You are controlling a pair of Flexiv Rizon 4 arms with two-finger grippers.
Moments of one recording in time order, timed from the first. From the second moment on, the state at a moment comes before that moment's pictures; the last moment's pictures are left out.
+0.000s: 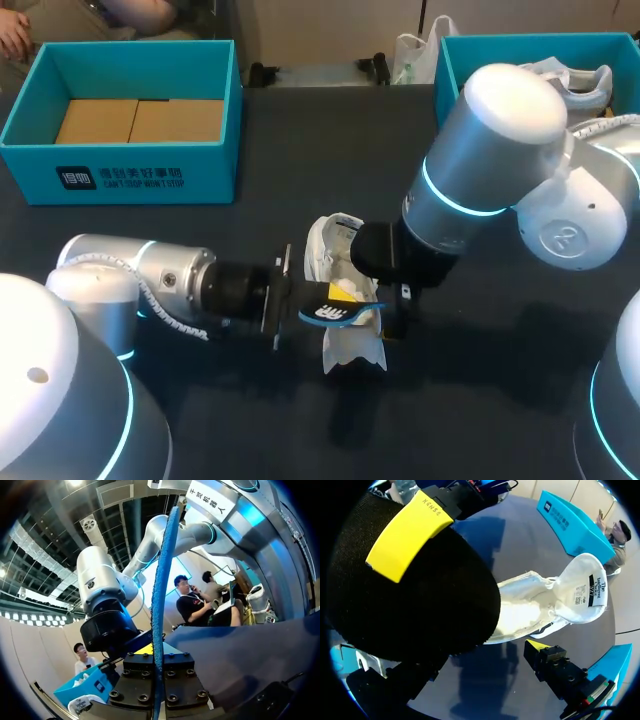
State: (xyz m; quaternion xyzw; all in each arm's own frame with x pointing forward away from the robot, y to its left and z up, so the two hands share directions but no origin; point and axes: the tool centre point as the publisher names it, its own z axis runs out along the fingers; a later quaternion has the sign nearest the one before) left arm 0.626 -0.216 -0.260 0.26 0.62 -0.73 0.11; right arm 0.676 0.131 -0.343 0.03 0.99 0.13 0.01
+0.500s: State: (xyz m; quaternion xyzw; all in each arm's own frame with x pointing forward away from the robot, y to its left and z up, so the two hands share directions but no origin) left arm 0.631 -0.214 -0.276 0.25 0.64 -0.72 0.10; right arm 0.676 0.131 -0.343 0.03 0.99 0.13 0.01
